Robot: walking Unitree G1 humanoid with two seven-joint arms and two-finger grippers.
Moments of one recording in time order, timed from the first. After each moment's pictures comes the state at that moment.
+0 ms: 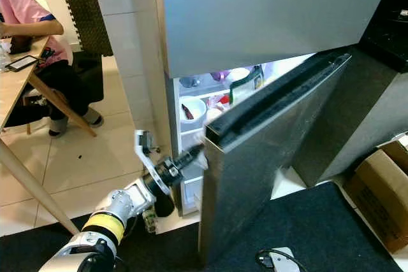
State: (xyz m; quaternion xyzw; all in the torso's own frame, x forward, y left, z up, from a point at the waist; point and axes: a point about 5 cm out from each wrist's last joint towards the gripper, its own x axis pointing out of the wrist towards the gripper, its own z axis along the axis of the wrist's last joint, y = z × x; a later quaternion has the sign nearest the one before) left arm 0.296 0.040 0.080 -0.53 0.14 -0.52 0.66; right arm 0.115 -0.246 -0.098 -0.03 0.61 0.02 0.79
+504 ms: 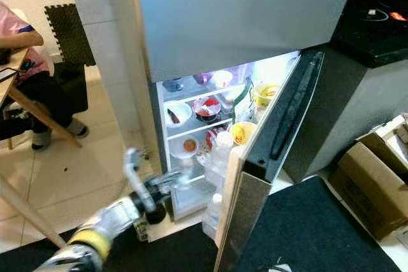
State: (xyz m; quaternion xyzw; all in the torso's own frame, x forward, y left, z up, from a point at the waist) left arm 0.279 0.154 0.003 -0.44 0.21 -0.22 0.85; right arm 0.088 -0.245 -0.105 -0.04 0.66 0.04 0.75
